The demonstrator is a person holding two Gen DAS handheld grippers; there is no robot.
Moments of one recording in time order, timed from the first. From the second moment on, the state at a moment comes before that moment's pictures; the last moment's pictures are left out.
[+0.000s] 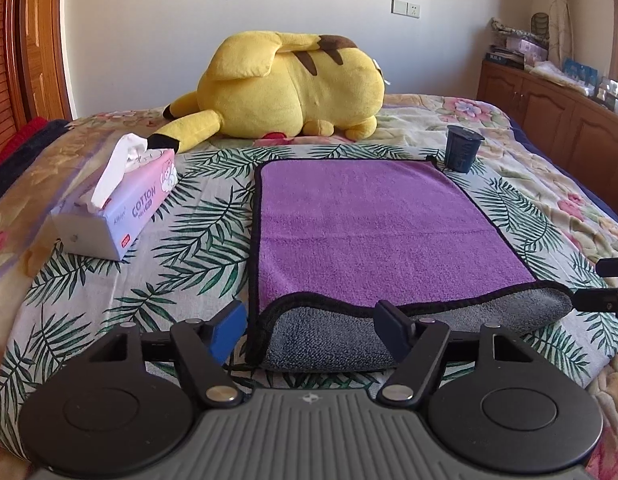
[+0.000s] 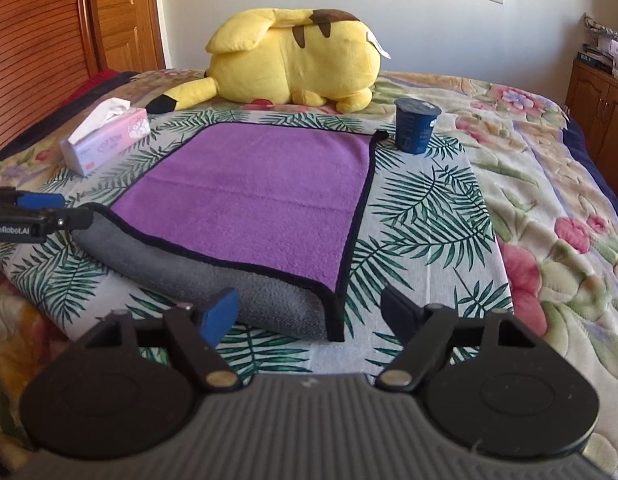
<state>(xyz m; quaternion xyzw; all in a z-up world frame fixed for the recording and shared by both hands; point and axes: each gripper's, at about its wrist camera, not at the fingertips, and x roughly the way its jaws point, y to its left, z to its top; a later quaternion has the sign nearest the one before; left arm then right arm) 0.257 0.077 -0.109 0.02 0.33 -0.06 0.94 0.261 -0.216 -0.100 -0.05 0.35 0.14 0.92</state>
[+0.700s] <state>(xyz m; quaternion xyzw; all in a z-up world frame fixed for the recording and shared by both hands) 0.270 0.099 -0.126 -0.01 0.37 -0.05 0.93 0.289 -0.218 -0.121 -0.03 0.41 0.14 0.90</state>
